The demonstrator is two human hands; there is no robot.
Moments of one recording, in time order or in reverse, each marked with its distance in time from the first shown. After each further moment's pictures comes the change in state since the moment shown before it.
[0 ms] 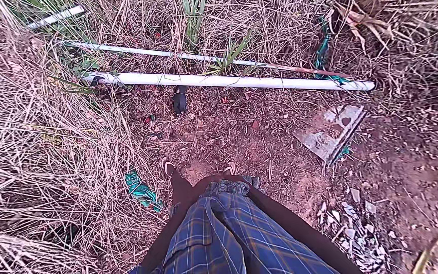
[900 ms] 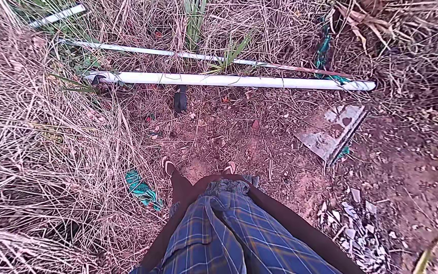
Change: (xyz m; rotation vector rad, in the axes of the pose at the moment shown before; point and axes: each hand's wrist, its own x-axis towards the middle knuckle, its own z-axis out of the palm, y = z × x) left_hand 0.011 -0.018 -0.006 0.028 -0.035 -0.447; right_hand -0.011 -0.010 0.002 -0.221 -0.011 -0.012
